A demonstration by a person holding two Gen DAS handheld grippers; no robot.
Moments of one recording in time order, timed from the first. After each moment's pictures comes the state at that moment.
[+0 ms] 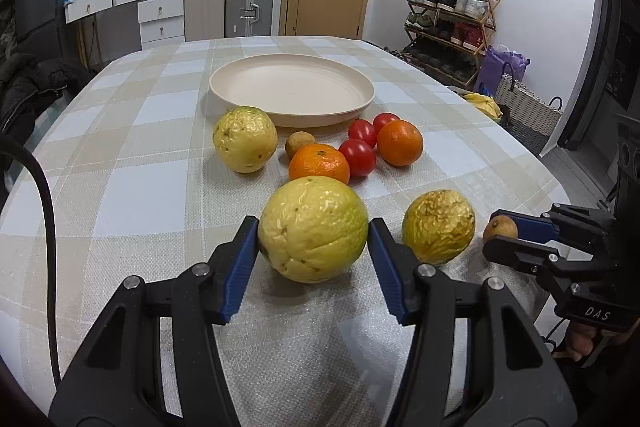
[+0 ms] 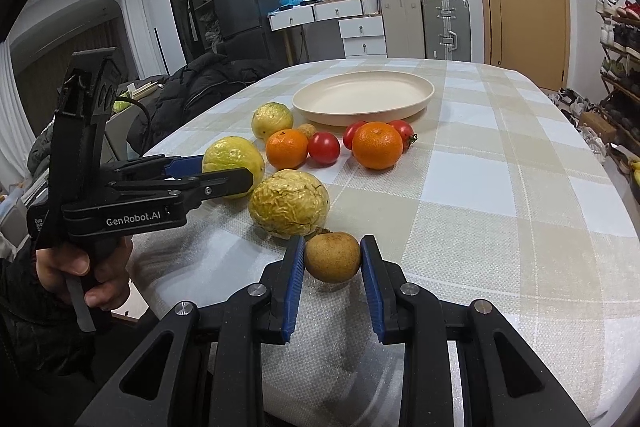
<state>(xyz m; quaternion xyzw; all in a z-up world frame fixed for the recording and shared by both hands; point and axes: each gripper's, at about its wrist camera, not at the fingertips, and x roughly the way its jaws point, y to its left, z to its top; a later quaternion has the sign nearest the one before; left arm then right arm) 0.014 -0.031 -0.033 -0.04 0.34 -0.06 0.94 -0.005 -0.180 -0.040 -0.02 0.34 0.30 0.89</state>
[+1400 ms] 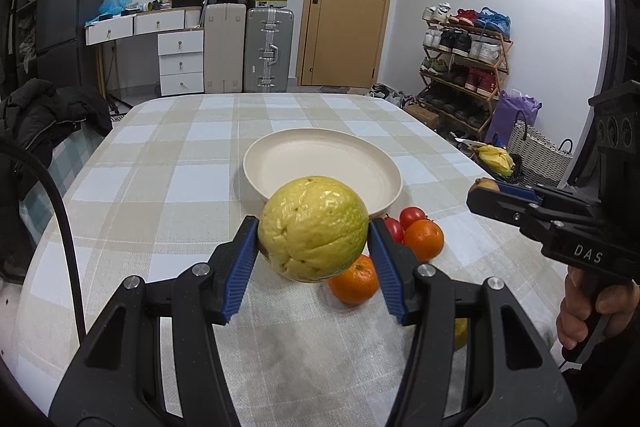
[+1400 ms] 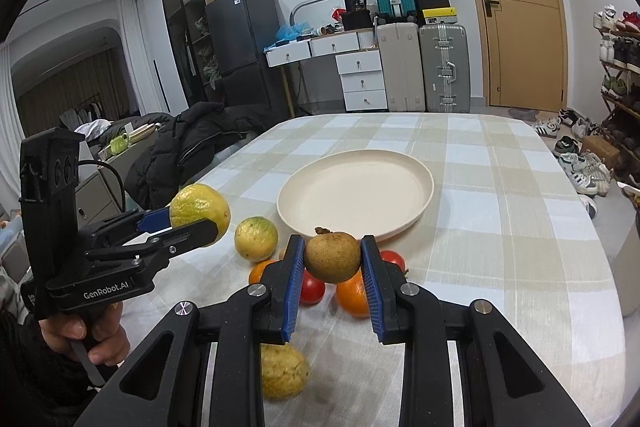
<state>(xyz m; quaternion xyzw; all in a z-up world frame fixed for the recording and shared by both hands) 0.030 0.002 0.031 -0.05 0.27 -0.03 0.96 0.077 -0.163 0.024 0.01 0.30 0.30 0.91</state>
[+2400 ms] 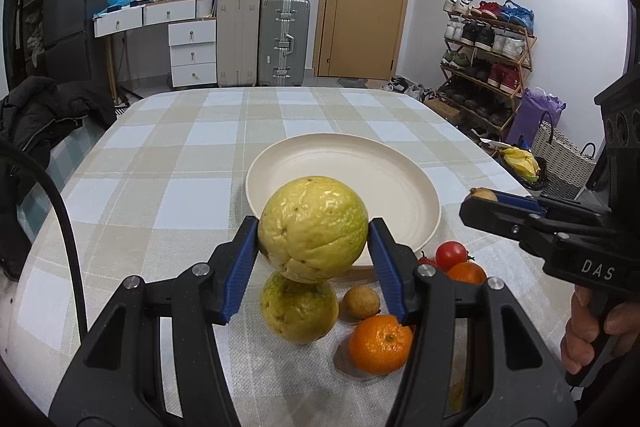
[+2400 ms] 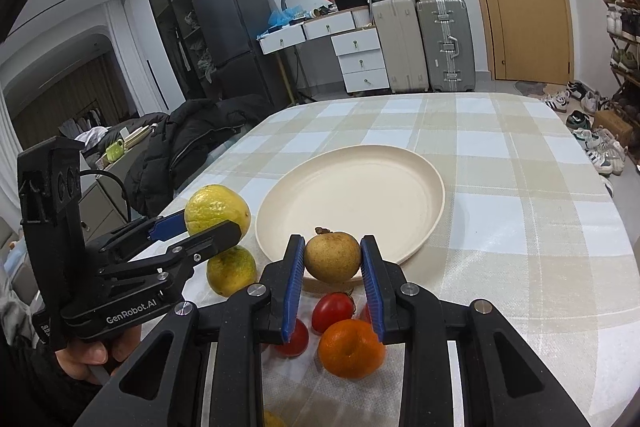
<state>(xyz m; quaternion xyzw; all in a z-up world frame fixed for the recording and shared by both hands) 0.114 0.001 0.017 -0.05 0.29 0.00 0.95 0.139 -0.148 0.016 0.03 0.34 0.30 0.89</state>
